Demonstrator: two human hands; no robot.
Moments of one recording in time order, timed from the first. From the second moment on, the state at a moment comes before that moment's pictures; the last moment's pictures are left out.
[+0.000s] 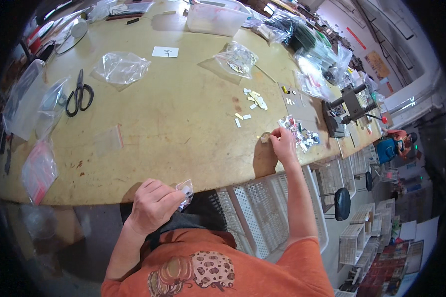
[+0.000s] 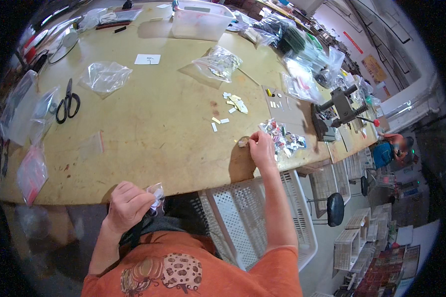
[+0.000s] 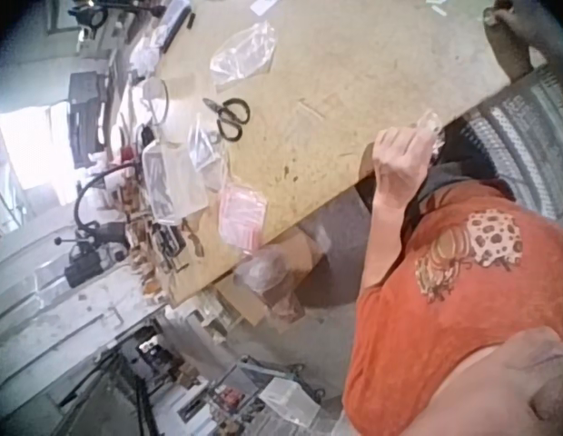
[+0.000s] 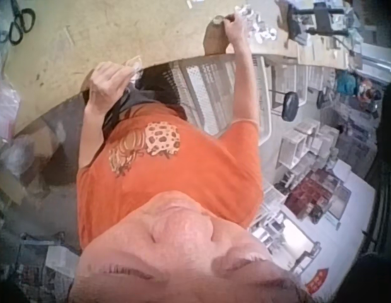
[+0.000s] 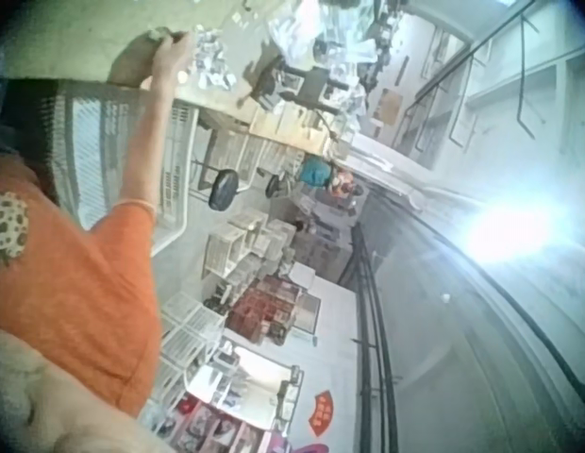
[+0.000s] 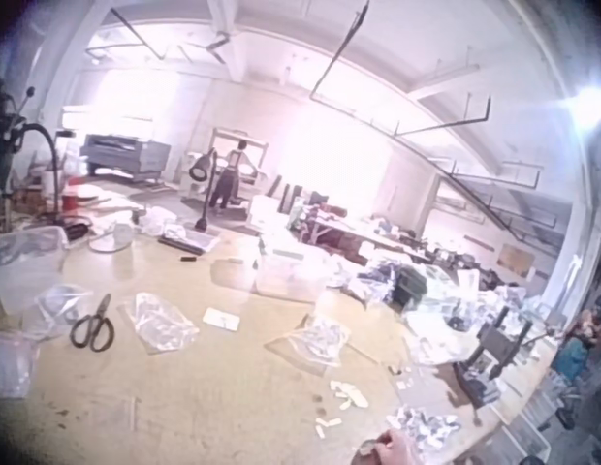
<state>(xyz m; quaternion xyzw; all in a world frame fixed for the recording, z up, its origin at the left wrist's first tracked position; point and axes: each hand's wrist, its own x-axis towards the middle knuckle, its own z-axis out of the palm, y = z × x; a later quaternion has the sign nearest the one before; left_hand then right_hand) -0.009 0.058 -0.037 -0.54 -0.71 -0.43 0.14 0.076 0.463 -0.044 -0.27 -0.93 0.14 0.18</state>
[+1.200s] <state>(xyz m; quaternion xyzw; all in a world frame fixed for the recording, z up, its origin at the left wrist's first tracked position) -0.001 0.036 -0.032 -0.39 -0.69 -0.61 -0.03 0.075 0.230 0.018 0.00 -0.85 0.52 -0.02</state>
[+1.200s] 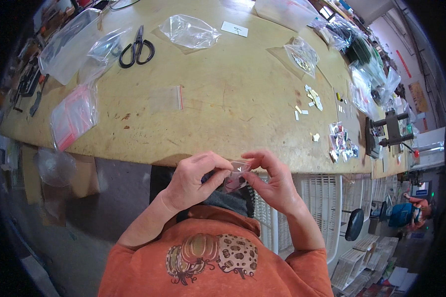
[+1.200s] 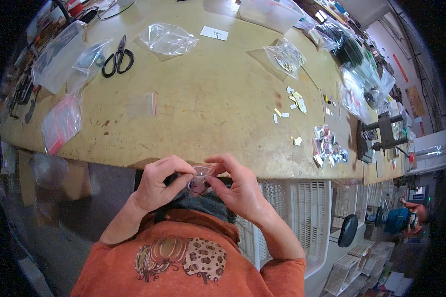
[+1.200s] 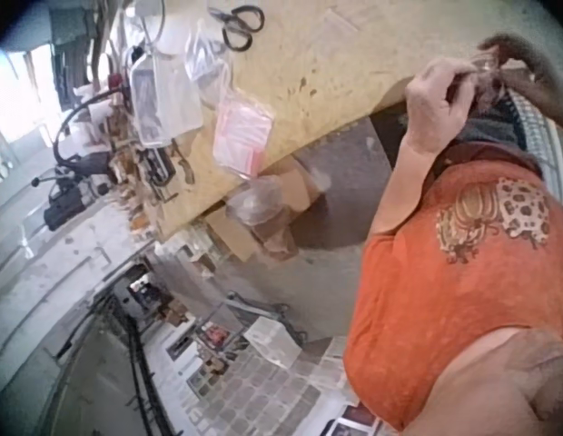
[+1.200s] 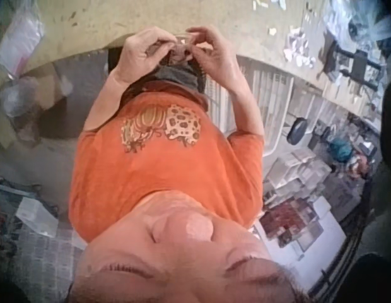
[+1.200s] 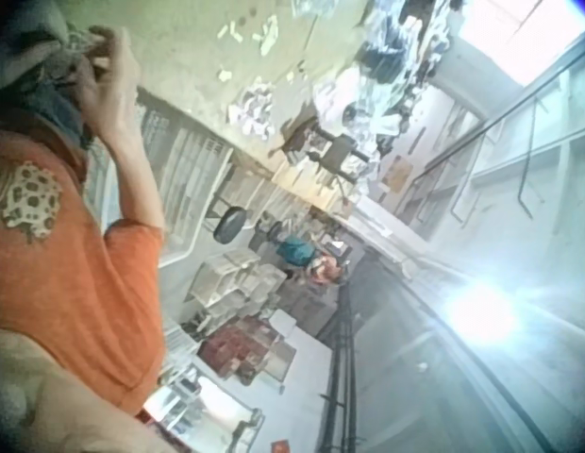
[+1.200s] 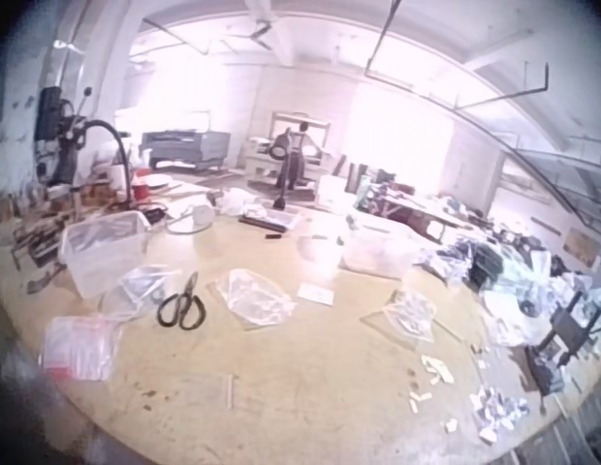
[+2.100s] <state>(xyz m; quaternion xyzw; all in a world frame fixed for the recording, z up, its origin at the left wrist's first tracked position) 0.001 0.055 -0.028 -0.36 -0.74 -0.57 -0.07 0.082 0.222 -0.004 0.01 -0.87 0.48 0.11</state>
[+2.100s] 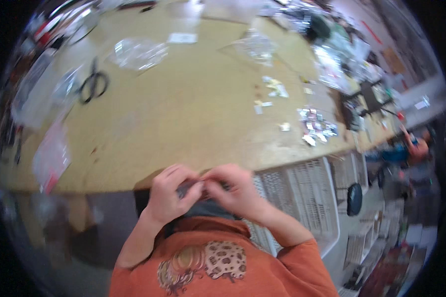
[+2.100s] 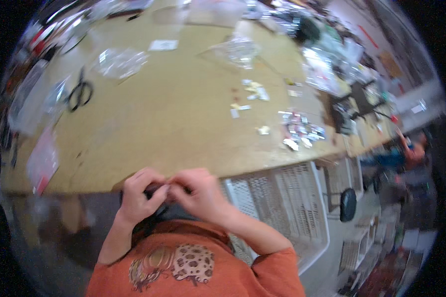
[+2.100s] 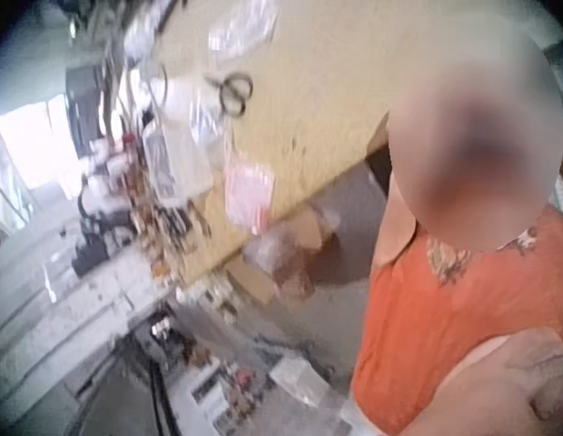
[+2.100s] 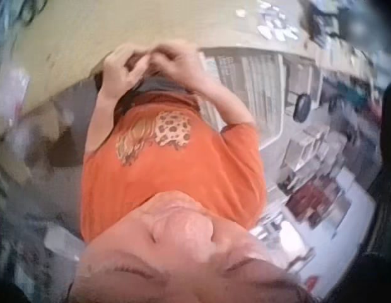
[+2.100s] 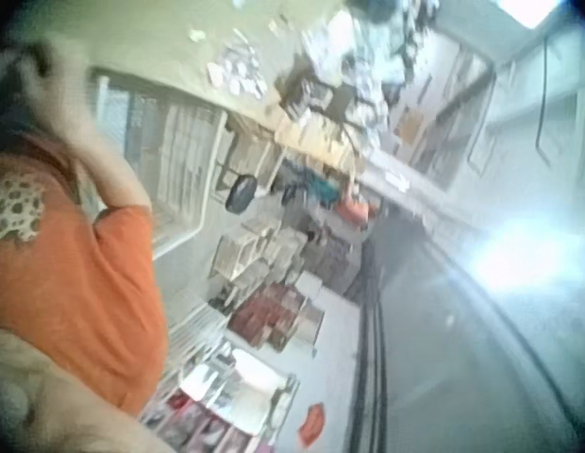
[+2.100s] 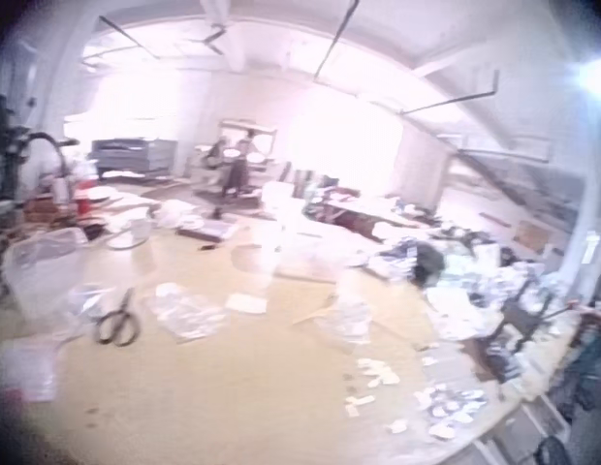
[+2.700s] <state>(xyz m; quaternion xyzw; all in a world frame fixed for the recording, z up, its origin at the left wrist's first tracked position) 0.003 0.062 -0.030 -0.44 -0.72 -0.53 -0.02 0.128 0.349 -0.004 -0.19 -0.78 0.51 0.32</state>
